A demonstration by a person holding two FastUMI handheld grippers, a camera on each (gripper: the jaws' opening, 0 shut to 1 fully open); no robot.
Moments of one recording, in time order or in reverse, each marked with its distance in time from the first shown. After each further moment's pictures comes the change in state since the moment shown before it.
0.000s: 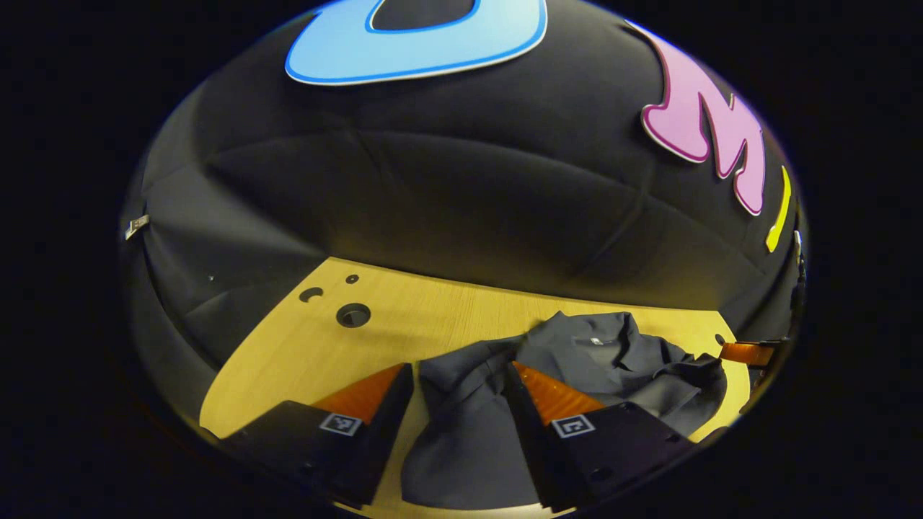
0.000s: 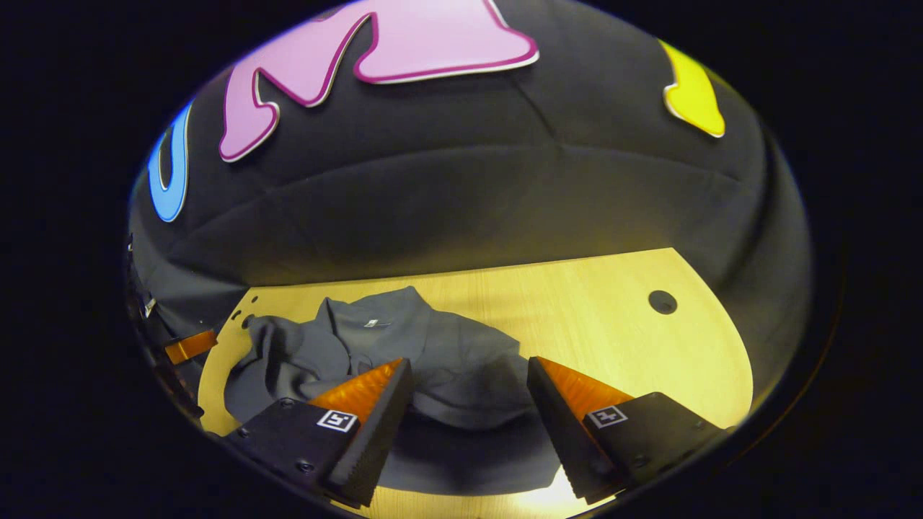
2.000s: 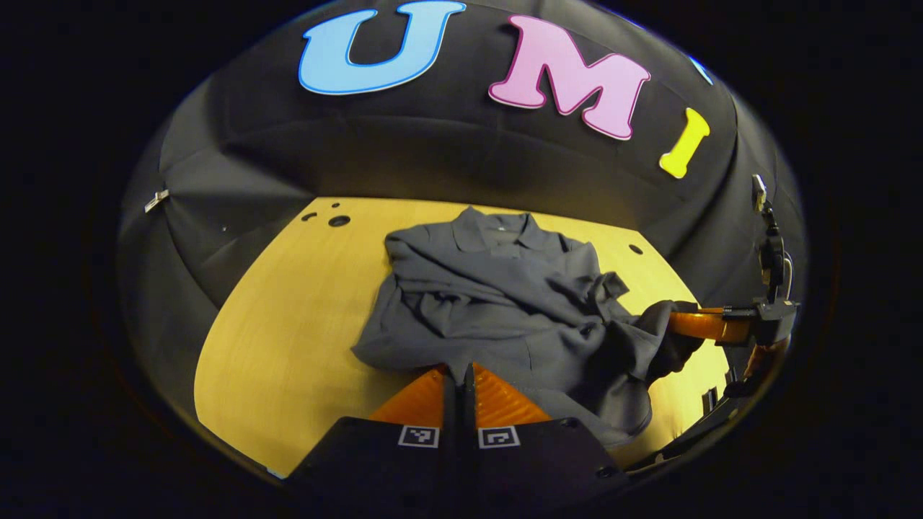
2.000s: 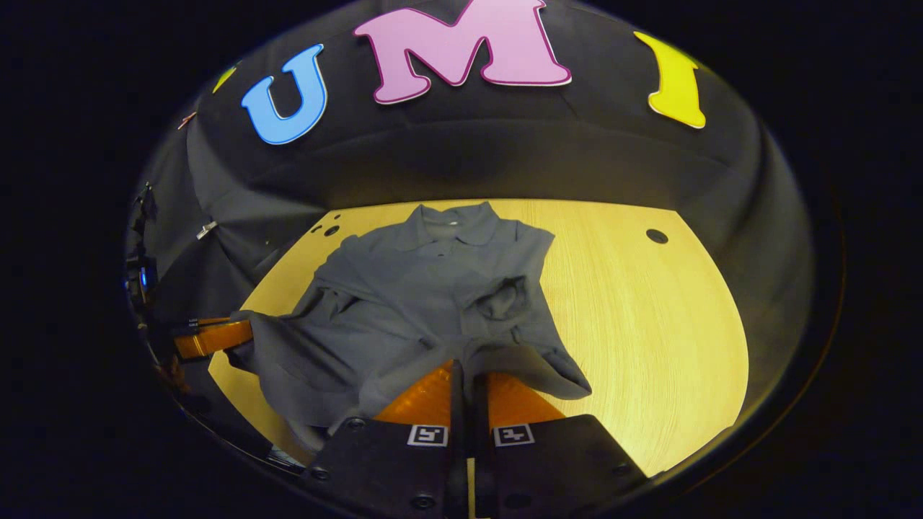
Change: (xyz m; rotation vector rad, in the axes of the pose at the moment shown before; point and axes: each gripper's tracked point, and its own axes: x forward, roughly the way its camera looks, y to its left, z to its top) left arm -0.222 -0.072 -0.137 0.072 0.150 -0.157; right arm -0.185 0.048 -0.132 -0.127 0.121 0.178
